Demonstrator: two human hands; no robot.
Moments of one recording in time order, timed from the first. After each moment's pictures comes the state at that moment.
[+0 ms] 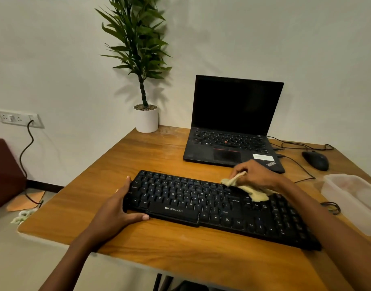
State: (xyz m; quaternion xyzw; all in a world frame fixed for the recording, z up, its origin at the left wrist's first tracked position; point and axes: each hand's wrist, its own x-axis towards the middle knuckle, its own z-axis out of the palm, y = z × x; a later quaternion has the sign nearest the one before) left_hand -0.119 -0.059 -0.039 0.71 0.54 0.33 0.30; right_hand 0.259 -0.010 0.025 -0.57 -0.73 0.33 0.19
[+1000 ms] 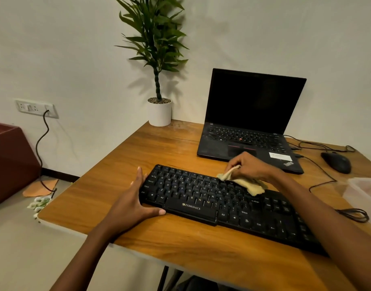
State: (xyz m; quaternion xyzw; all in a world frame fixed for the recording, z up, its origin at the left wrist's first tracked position) left_hand -0.122 -0.056 -0.039 0.70 0.56 0.30 0.33; right_hand 0.205 0.014 0.031 -0.55 -0.75 0.33 0.17
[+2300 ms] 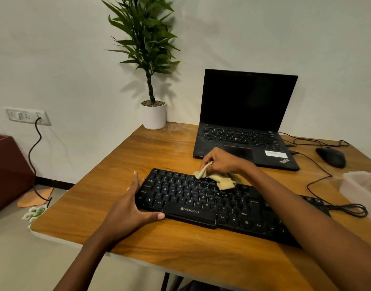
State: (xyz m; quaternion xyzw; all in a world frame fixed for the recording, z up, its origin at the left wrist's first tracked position) left_hand -0.119 -0.057 -0.034 0.70 0.54 0.33 0.32; right_hand 0.155 0.041 0.028 -0.52 -0.77 0.33 0.16
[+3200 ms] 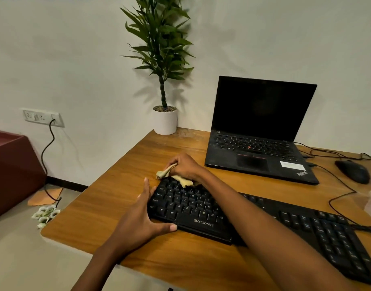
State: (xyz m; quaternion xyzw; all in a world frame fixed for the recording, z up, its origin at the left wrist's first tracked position) left_hand -0.122 -0.051 -0.041 0.71 0.55 0.31 0.32; right_hand 0.035 0.080 0.008 -0.51 -0.75 0.36 0.24
